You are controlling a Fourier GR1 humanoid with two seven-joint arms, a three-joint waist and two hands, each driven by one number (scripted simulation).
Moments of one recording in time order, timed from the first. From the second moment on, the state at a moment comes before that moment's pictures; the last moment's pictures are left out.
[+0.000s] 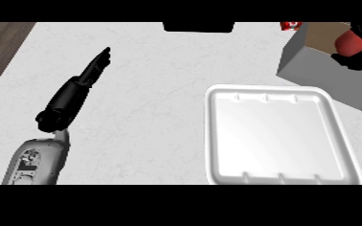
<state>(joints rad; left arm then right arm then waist) -0.26 0.21 0.01 -1.53 -0.16 -0.24 -0.05 -0.78 -0.62 -0.27 -0.93 0.91 0.39 -0.29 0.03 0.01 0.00</state>
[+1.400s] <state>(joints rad) -0.27 0.21 0.02 -1.53 -0.16 -0.25 -0.07 -1.04 -0.78 -0.67 -0.18 0.51 0.57 -0.49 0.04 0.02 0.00</state>
